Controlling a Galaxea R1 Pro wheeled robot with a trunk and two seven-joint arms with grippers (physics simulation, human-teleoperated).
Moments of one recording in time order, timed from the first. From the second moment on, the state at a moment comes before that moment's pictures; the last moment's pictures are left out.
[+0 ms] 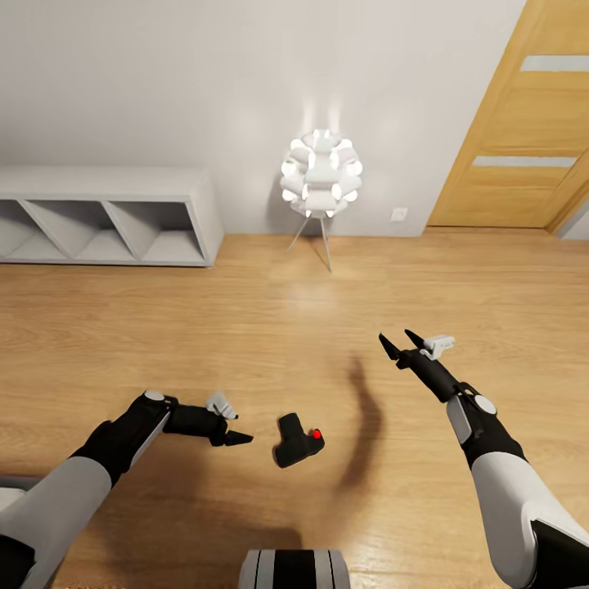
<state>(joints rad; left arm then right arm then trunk) -0.82 0.23 -0.39 -0.67 0.05 0.35 -1.04 -0.85 -0.09 -0.46 -0.62 -0.06 -0.26 0.89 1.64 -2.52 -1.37</state>
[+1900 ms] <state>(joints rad) -0.82 0.15 -0.40 -0.65 0.05 0.30 -0.87 -0.85 -0.08 -0.46 -0.57 -0.06 -0.27 0.77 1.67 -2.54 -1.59</state>
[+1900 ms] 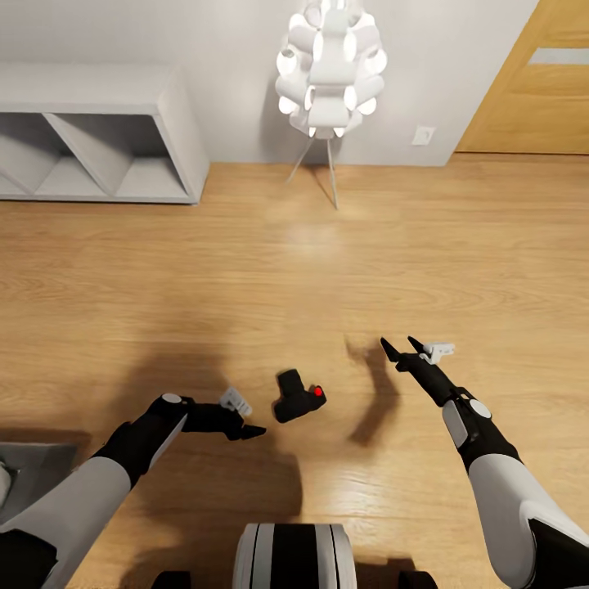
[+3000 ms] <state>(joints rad) -0.82 0.08 -0.52 -0.82 0.05 0.36 -0.71 -0.85 -0.08 -0.46 -0.57 -0.06 -0.27 0.75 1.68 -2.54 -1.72</state>
